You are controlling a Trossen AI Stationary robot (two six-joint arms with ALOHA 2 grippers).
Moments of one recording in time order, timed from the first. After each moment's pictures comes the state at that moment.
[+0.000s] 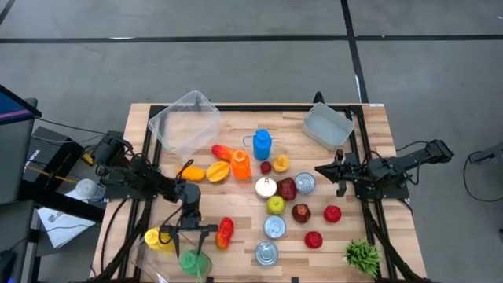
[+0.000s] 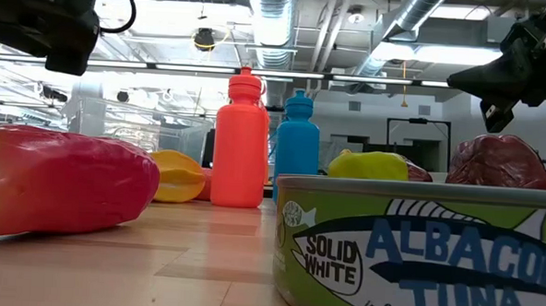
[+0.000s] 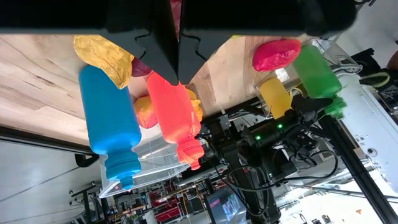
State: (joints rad) left arm -0.40 1.65 0.46 1.12 1.12 -0.07; right arm 0.36 0.11 0.01 0.07 0.52 0.39
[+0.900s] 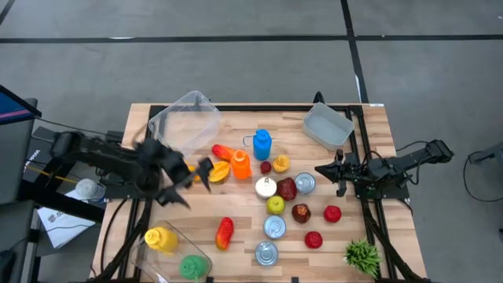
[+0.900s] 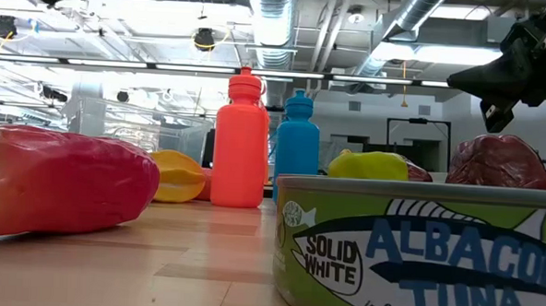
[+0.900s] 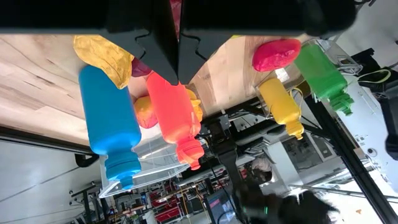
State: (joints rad) left arm -0.08 1.03 0.52 1.05 0.64 -0.37; right arm 0.36 0.11 0.01 0.07 0.52 0.38
